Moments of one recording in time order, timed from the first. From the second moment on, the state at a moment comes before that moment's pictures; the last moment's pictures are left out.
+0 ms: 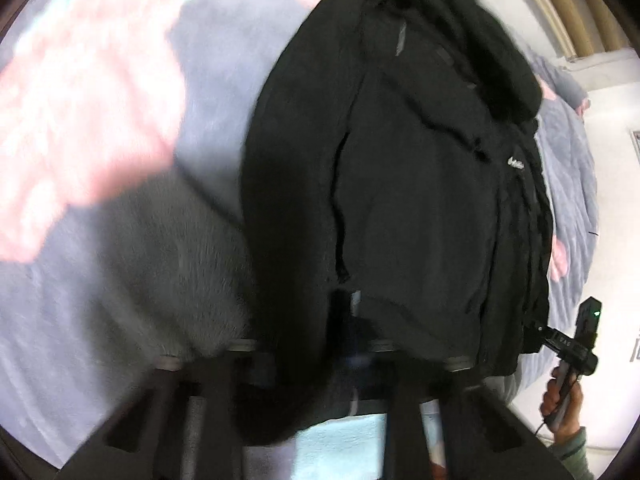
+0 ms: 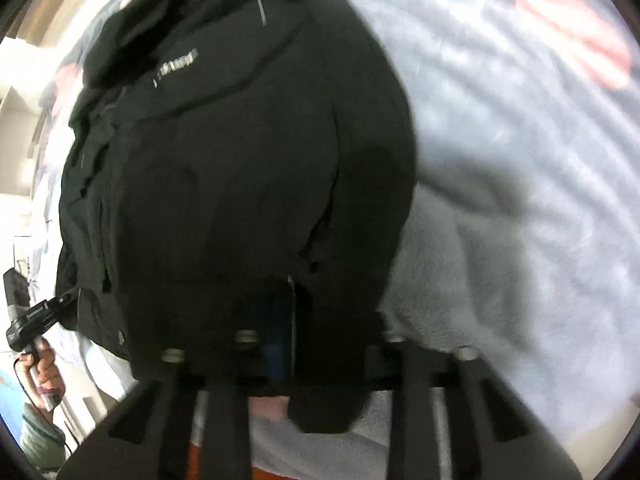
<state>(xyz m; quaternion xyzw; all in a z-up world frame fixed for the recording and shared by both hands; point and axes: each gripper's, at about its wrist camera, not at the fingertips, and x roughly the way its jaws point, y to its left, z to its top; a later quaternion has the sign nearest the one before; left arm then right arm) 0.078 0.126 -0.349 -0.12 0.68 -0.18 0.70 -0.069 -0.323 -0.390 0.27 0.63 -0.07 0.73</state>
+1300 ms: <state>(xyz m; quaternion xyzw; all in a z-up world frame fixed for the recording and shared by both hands) 0.493 -0.030 -0.335 -0.15 0.59 -0.17 0.77 0.368 -0.447 -0.371 0.25 0.58 -0.12 0.77</state>
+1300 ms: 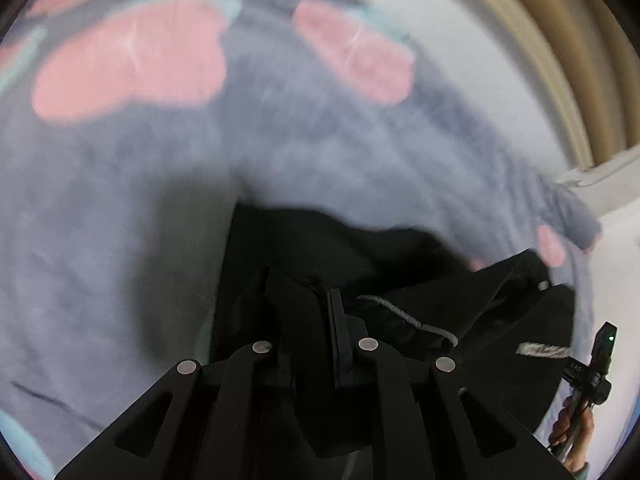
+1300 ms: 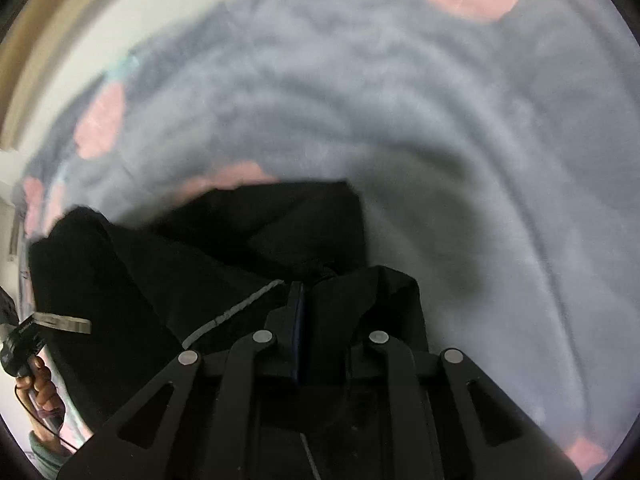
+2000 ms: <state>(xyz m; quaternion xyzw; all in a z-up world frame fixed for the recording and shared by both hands) 0.464 0.038 -0.237 -0.17 0.56 -0.32 0.75 0.295 -0.479 -0.274 0.30 0.49 -0.09 0.81</state>
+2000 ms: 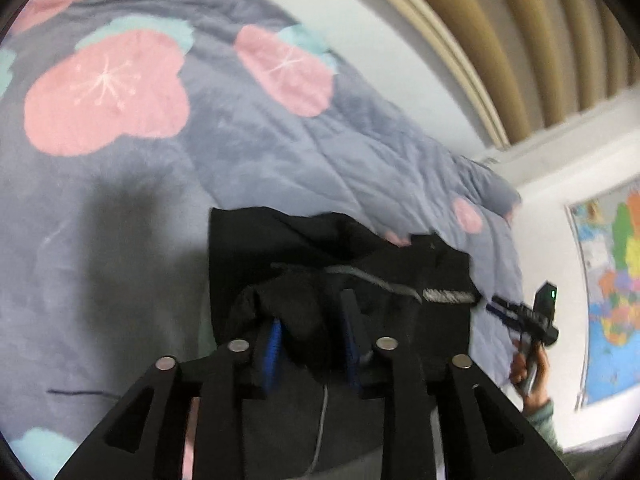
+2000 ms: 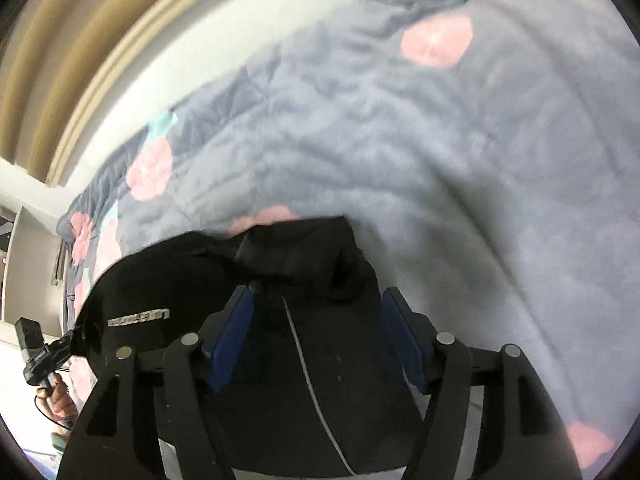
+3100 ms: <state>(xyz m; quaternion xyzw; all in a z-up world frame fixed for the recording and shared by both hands) 0.528 -0.024 -0.325 -0.09 0.58 -0.31 0.75 0.396 -0.476 -0.371 0.18 0.51 -0.01 0.84</state>
